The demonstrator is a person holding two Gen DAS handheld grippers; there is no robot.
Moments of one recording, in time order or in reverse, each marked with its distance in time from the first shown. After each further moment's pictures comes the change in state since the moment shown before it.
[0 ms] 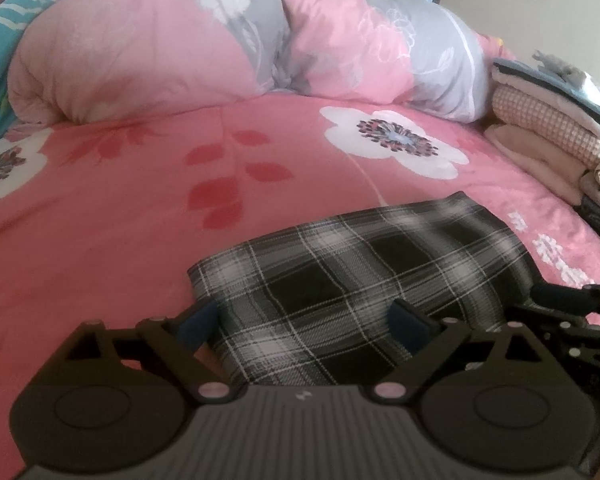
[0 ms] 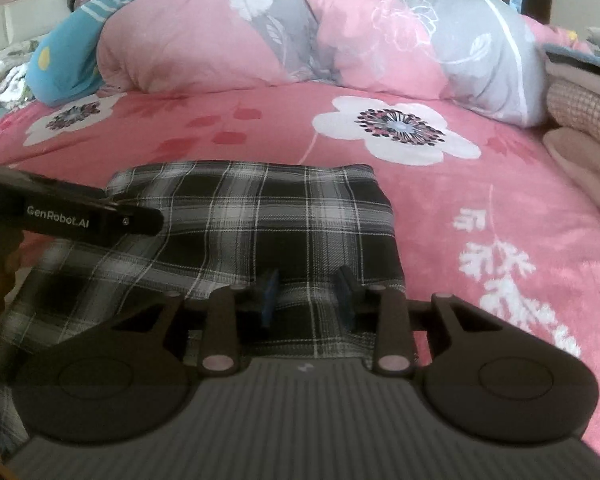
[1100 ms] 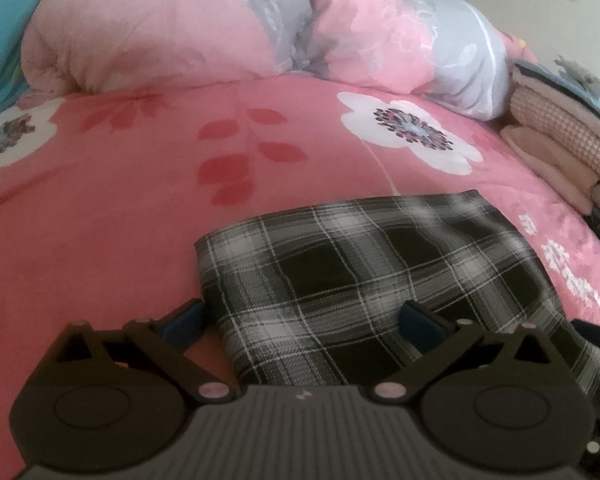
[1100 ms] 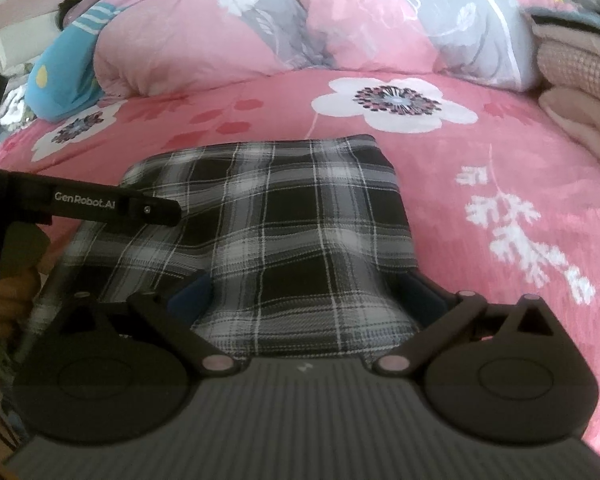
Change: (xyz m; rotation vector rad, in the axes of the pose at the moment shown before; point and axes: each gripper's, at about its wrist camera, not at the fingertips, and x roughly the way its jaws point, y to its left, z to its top) left arm 0.003 0.004 -0.002 -0.084 0.059 0.016; right arm -0.016 0.002 -0.019 0.123 0.031 0.038
